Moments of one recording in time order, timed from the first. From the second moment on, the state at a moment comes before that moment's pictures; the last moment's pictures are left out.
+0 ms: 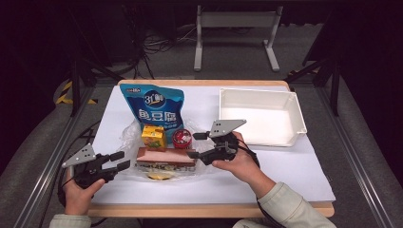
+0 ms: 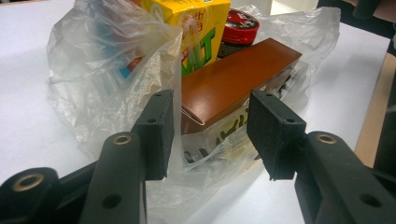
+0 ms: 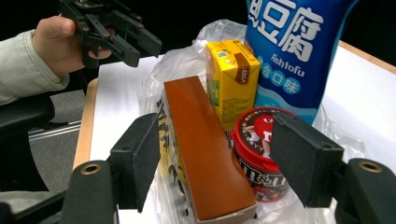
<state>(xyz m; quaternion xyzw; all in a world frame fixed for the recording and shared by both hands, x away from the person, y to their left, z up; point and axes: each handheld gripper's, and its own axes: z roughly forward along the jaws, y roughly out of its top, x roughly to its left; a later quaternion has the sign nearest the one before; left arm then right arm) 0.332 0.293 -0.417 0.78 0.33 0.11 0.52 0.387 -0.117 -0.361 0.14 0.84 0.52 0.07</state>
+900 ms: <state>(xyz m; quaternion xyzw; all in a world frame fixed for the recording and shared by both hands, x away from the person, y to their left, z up) 0.332 0.292 -0.418 0.78 0.34 0.15 0.50 0.411 -0.052 -0.376 0.11 0.88 0.46 0.04</state>
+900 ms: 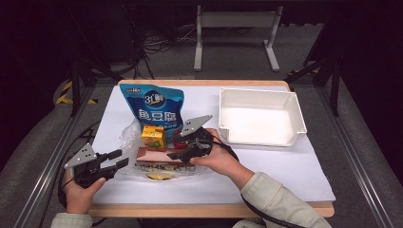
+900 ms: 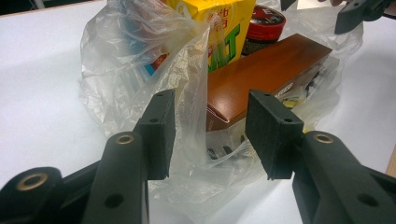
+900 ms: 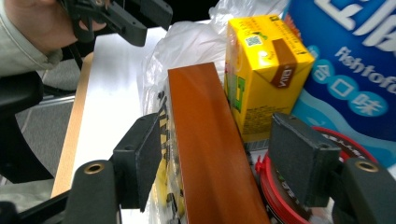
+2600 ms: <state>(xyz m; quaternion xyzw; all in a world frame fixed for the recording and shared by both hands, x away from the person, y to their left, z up) 0.330 0.294 -0.421 0.78 0.34 0.15 0.50 0.417 -0.001 -0.395 0.07 0.94 0.34 0.06</state>
